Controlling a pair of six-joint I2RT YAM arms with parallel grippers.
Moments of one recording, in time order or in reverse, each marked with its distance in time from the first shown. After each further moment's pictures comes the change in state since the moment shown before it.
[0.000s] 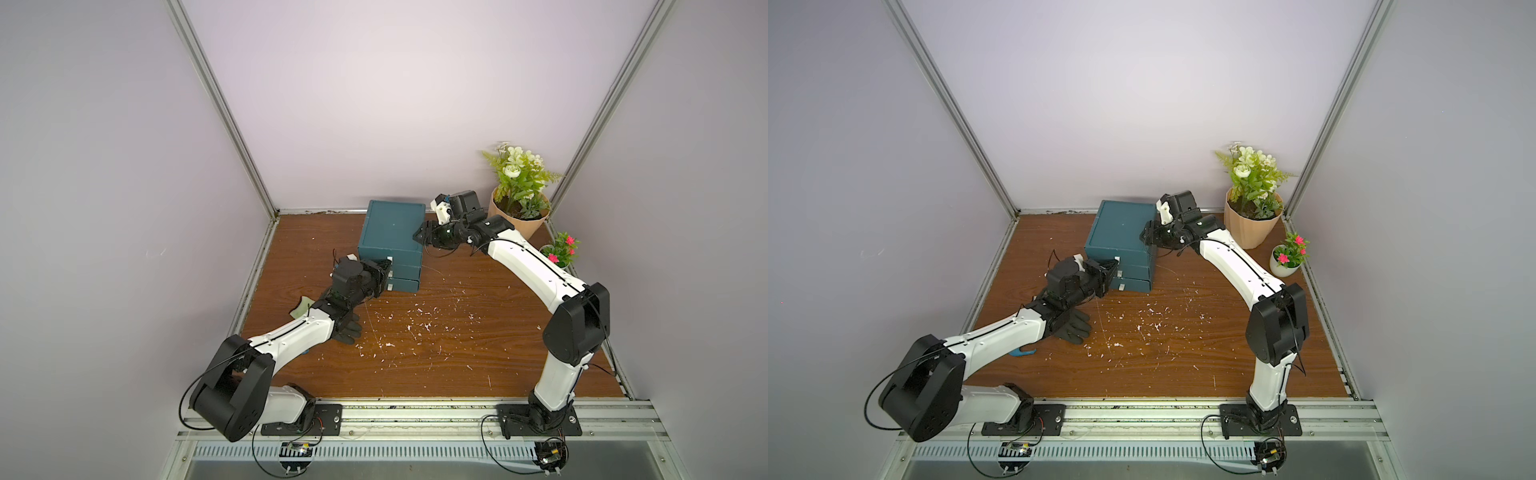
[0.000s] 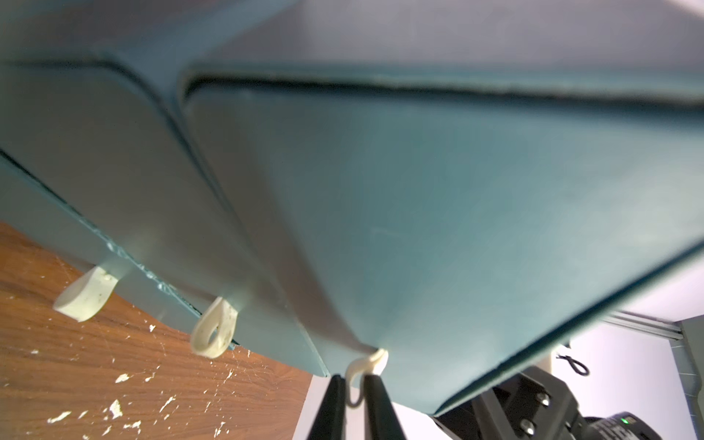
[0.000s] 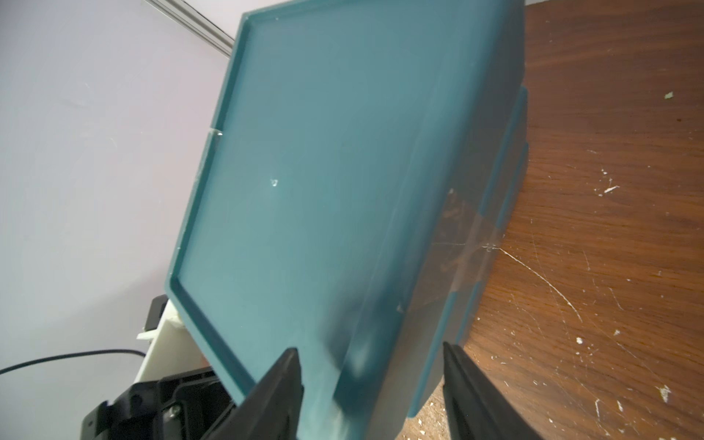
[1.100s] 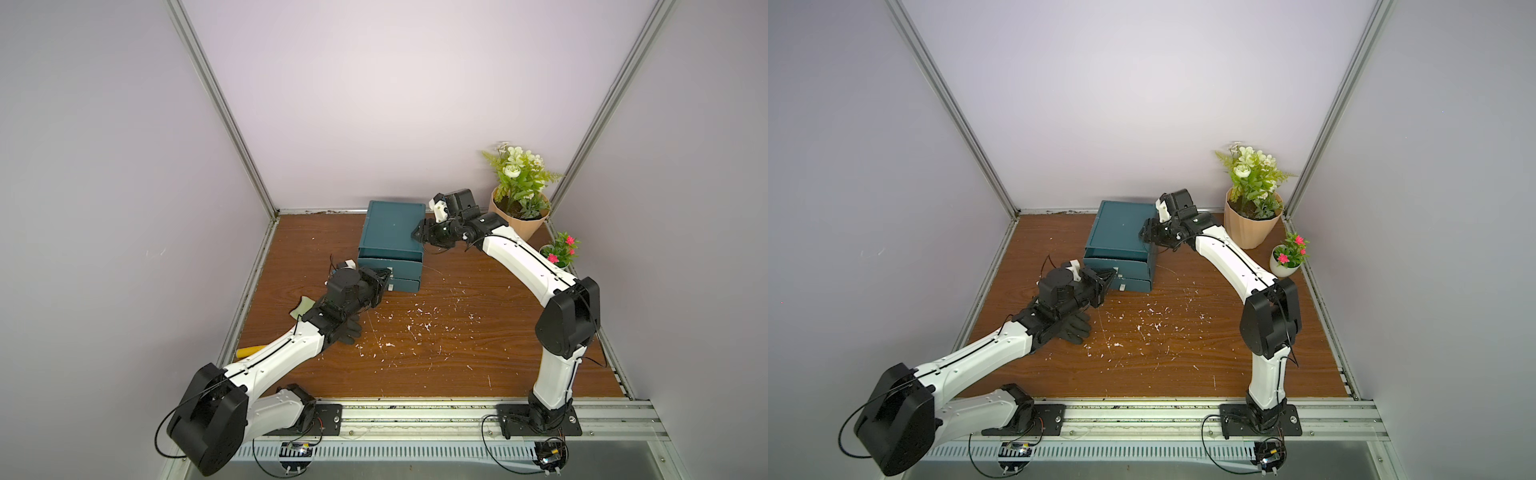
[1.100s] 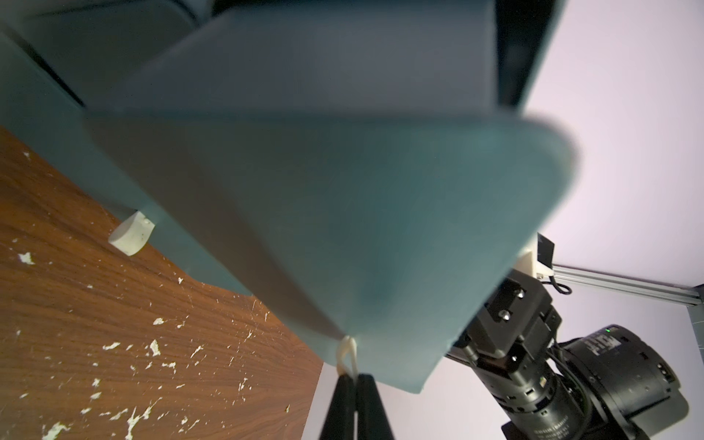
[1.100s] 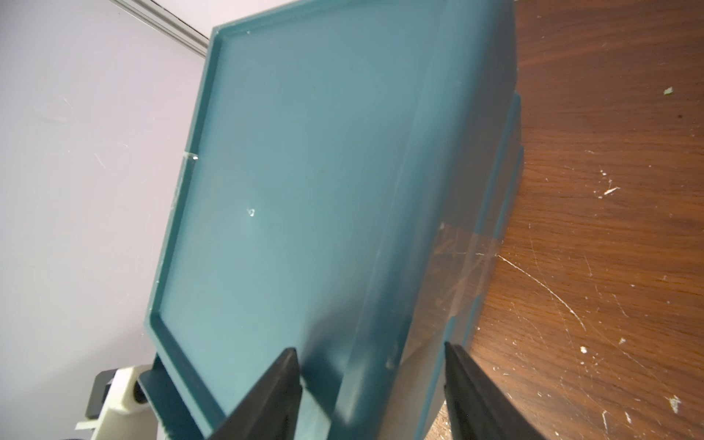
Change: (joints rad) left arm -0.062 -0.188 -0.040 -0.173 -0.005 0.042; right arm 0.000 0.053 0.054 -0.010 0.014 0.029
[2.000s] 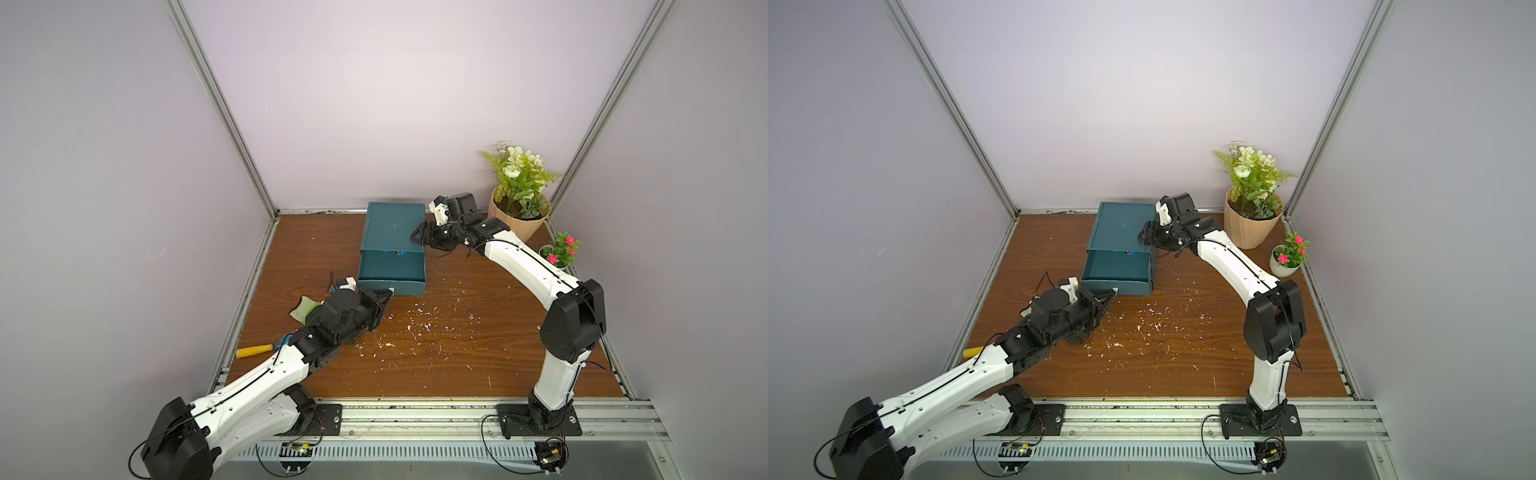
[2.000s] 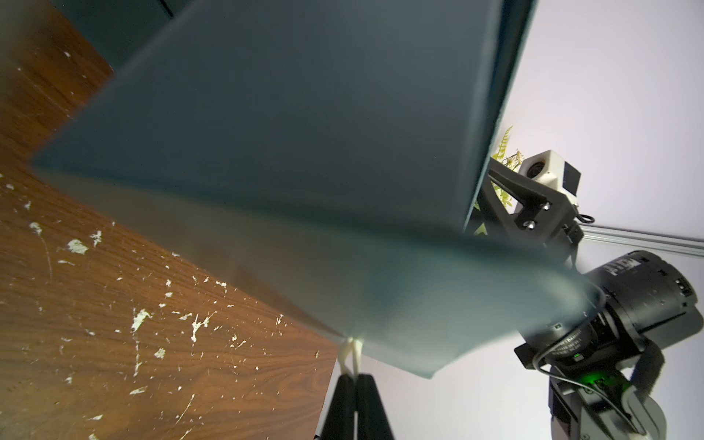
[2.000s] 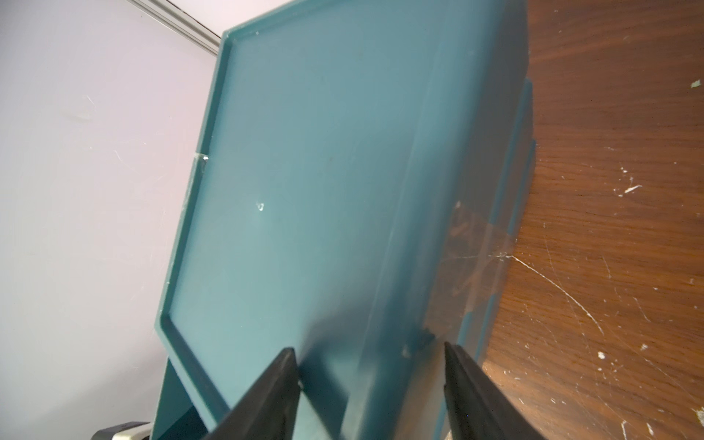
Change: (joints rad) left arm -0.145 -0.233 -0.080 -0.204 -0.069 -0.010; right arm 0.000 -0.043 -0.092 0.077 -0.024 0.009
